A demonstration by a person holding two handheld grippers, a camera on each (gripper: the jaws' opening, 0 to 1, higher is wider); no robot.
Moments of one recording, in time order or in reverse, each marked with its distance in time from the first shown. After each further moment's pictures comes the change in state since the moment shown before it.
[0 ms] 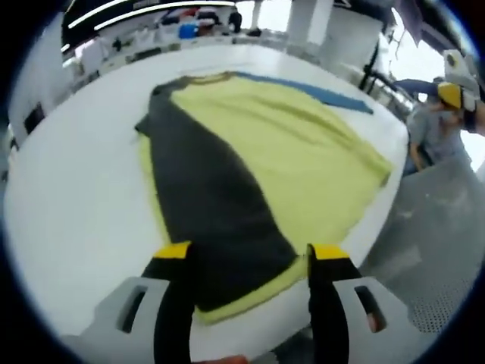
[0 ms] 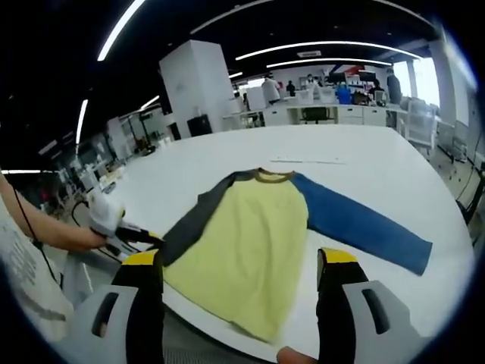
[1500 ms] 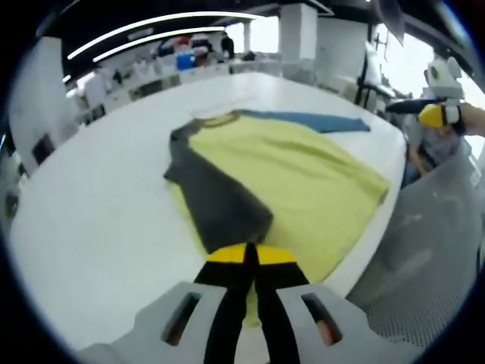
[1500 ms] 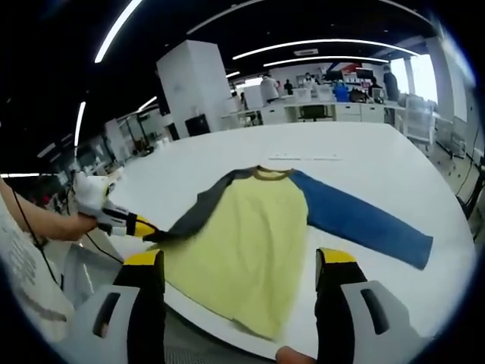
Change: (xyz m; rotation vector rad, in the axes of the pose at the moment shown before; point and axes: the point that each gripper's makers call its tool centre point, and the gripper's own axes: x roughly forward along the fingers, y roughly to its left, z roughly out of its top) left arm -0.050 0.034 0.046 0.015 -0.174 0.055; right arm 0.001 0.002 -0.003 0.015 0.000 -0.005
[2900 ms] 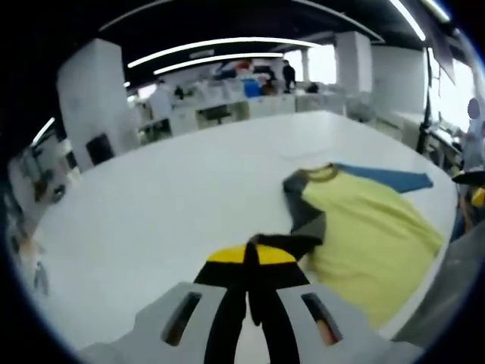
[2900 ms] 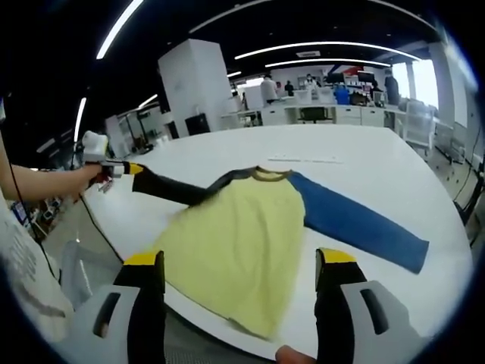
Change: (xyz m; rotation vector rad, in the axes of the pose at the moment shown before) left arm -0.058 0.166 0.076 -0.103 -0.165 0.318; right arm -0.003 -0.003 0.001 -0.024 0.005 -0.012
